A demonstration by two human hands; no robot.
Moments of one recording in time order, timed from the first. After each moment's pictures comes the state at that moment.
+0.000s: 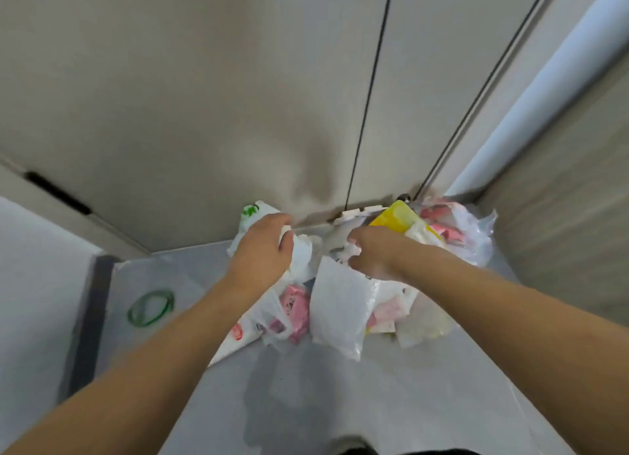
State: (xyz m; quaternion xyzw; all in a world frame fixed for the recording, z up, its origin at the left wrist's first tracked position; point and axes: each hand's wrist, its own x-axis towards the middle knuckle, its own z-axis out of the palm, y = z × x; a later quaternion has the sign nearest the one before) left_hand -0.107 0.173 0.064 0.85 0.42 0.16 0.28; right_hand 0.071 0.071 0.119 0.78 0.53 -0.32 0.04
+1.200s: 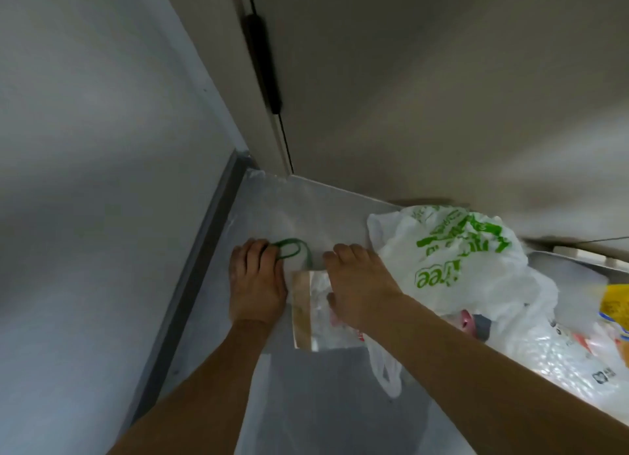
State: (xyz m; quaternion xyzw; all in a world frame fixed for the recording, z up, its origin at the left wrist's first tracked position) left_hand -0.362 0.190 -0.164 0.73 0.66 0.19 0.05; right_hand -0.178 0.209 -0.029 0.55 0.78 -0.23 0.19
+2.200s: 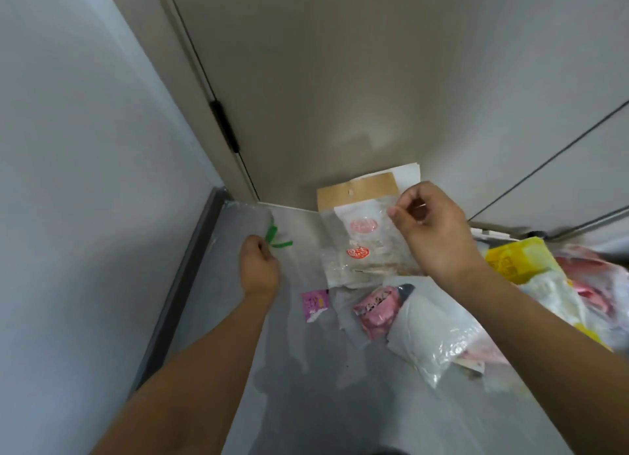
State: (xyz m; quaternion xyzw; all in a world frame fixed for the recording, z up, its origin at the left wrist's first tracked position) left_hand -0.281 0.199 -0.068 0.53 0.74 0.32 0.27; right_hand -0.041 0.144 0.126 0.72 0.52 -0.27 -0.37
